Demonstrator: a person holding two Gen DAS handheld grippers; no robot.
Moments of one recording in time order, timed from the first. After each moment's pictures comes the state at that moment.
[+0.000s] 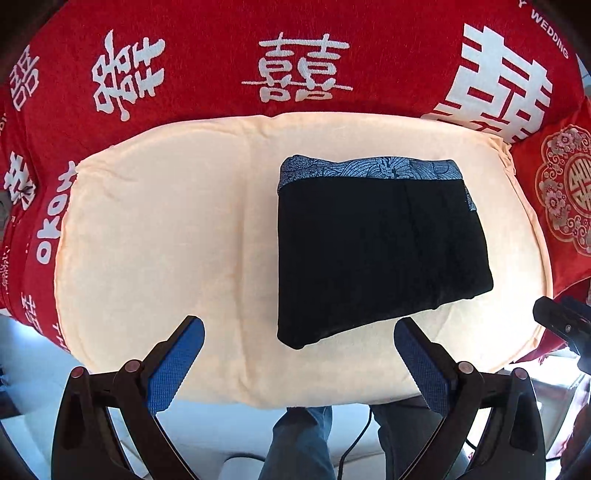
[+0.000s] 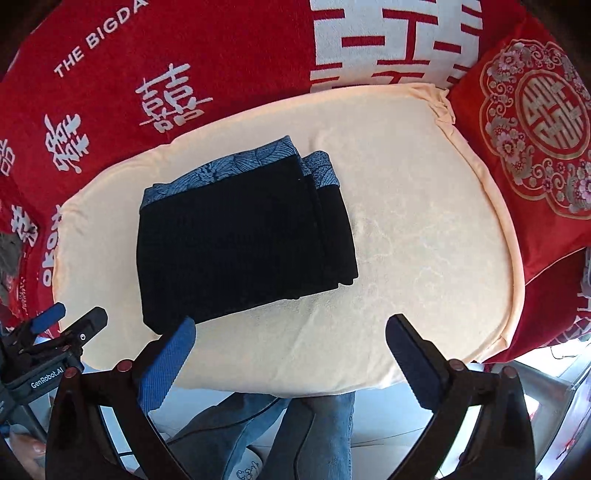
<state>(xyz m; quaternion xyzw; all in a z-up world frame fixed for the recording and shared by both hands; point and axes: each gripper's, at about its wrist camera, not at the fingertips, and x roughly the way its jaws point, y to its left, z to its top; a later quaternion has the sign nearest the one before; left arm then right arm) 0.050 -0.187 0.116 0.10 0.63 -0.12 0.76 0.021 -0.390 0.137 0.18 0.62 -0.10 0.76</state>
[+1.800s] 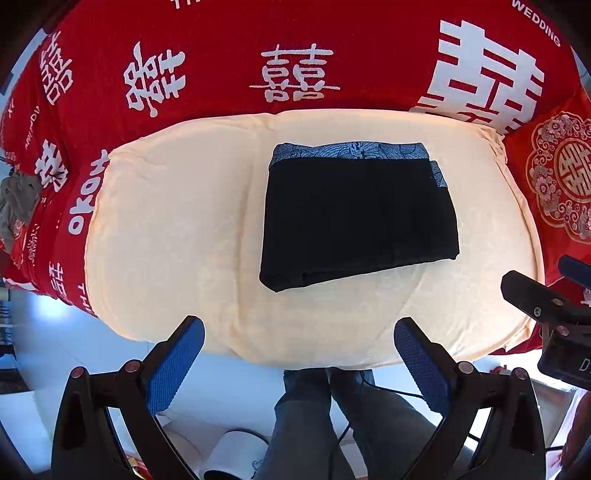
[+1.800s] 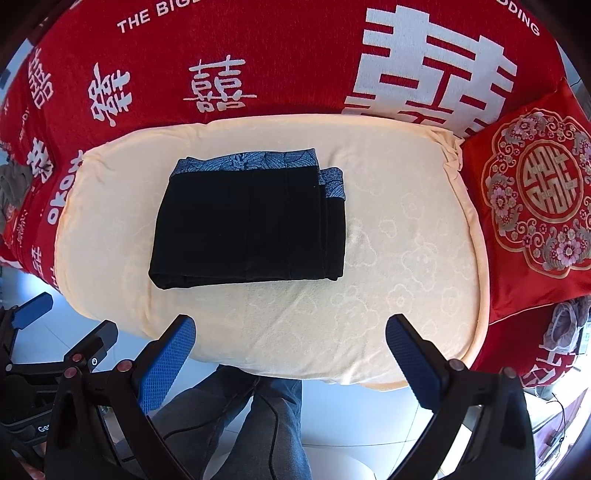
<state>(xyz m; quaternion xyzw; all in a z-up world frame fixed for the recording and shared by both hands) -0.027 -0.222 0.175 0.12 0.63 -0.08 0.76 0.004 -0.382 0.178 0.08 0.63 -0.04 0.77</state>
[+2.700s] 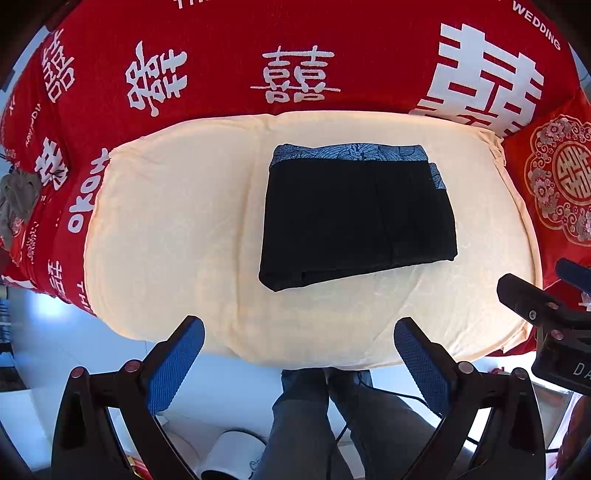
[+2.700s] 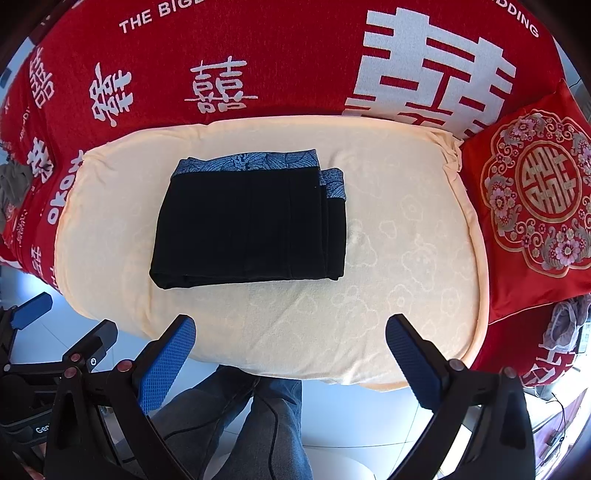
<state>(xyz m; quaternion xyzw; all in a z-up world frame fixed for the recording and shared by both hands) -0.028 -0.222 0.177 0.11 0.63 -0.07 0.76 0.004 -0.381 0.179 0.08 0.63 -0.04 0.78</state>
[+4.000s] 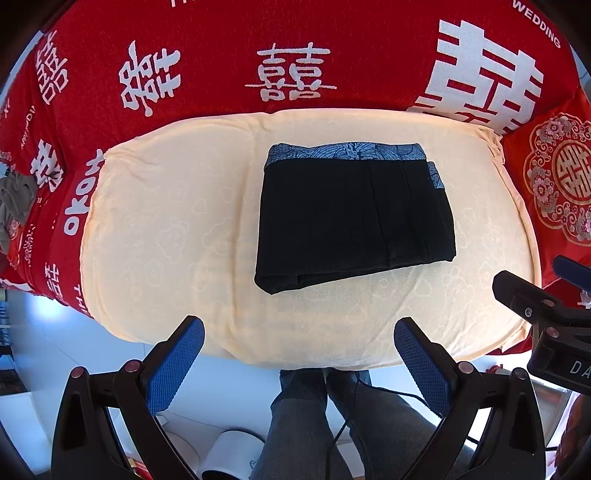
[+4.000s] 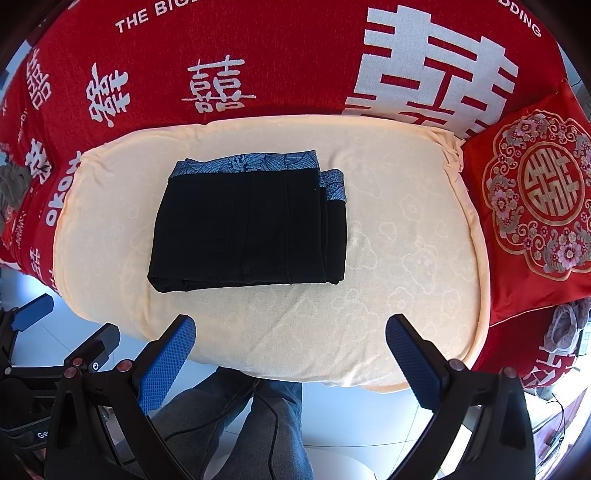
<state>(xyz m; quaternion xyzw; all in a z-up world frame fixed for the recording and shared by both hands) -0.025 -0.232 0.175 0.11 0.64 -0.07 0.76 0.006 -0.382 0.177 0.08 0.63 -0.04 0.77</state>
